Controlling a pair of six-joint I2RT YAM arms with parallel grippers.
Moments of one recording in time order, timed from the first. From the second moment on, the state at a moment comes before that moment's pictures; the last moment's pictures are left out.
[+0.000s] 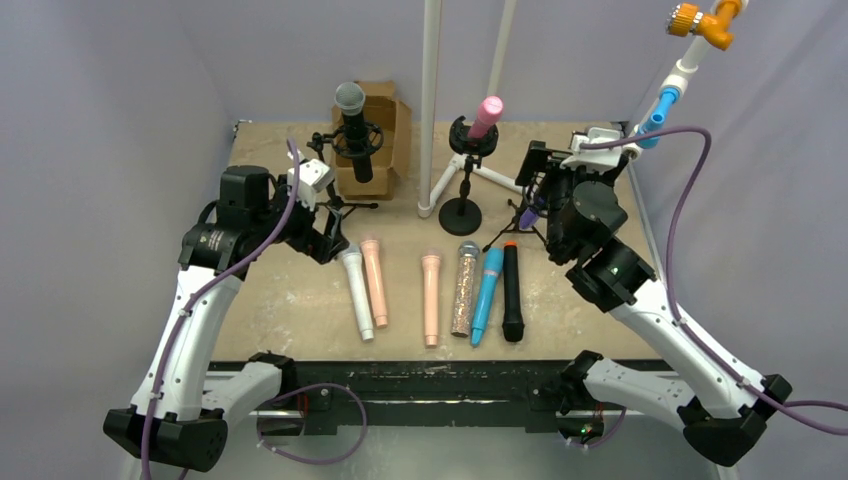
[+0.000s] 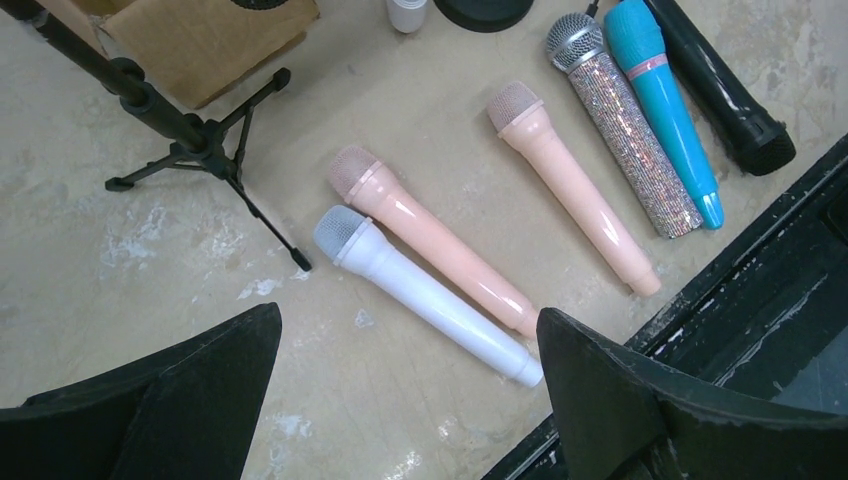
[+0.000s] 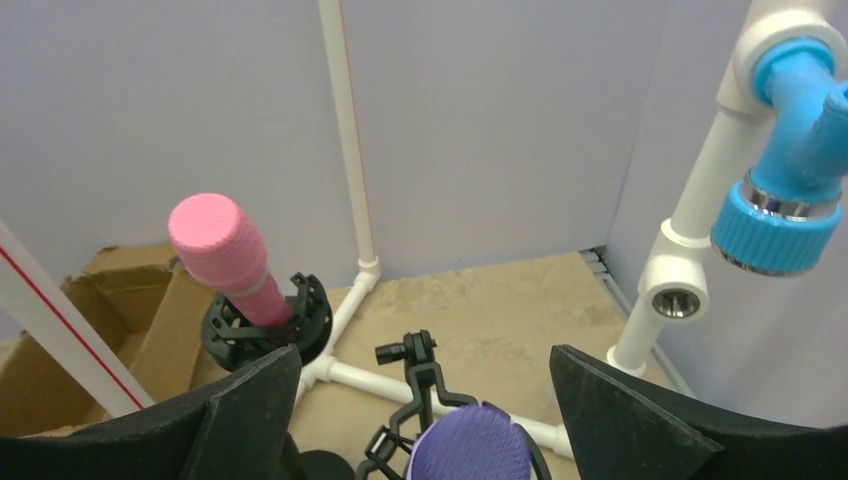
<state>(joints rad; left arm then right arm) -0.17 1.01 1.21 -0.90 0.48 0.24 0.72 0.96 1.10 -0.01 0.92 -0.04</state>
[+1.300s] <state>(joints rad) -0.13 0.99 1.07 -0.79 0.37 0.20 0.93 0.86 0.61 -0.54 0.83 0.71</state>
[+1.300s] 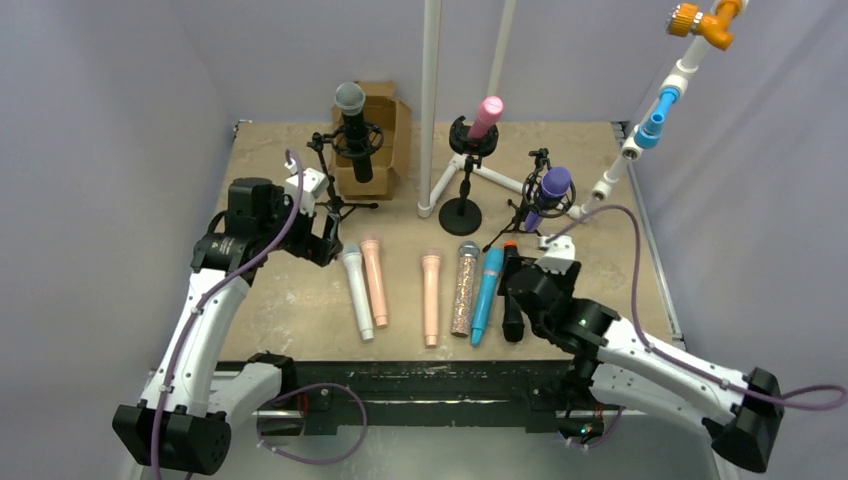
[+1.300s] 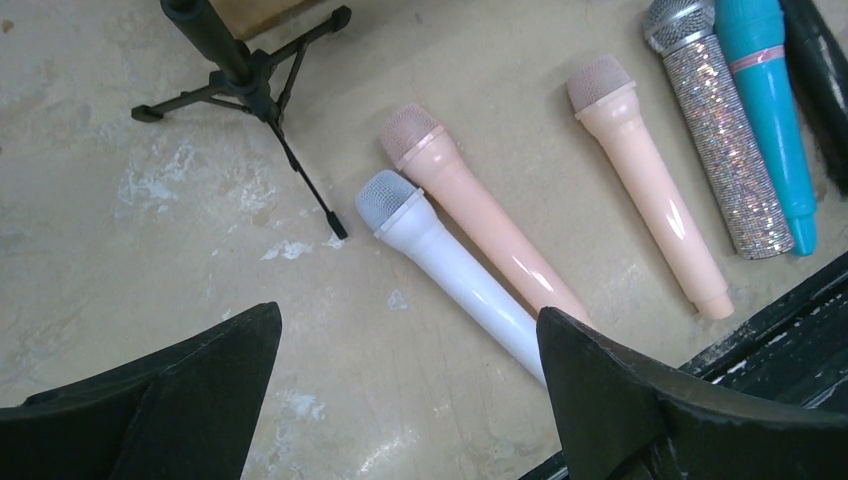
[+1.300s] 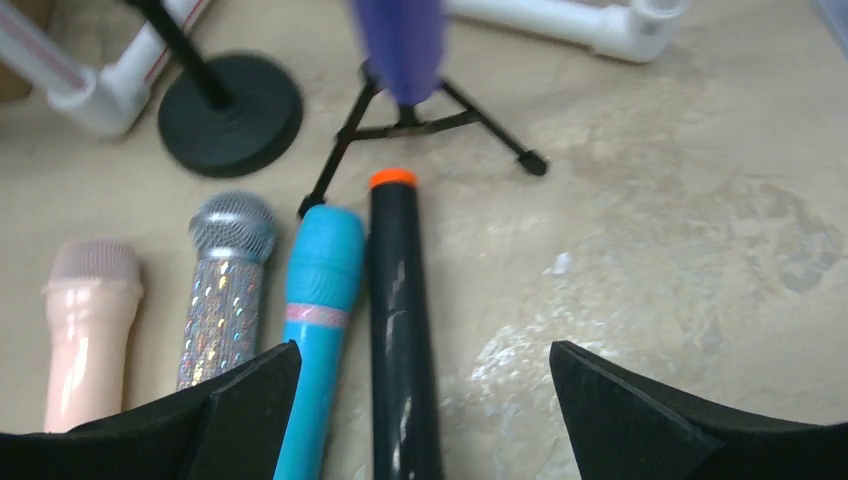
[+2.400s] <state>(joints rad) 0.11 1.17 0.46 0.25 0.37 0.14 0.20 1.19 0.28 0.79 0.71 0.18</state>
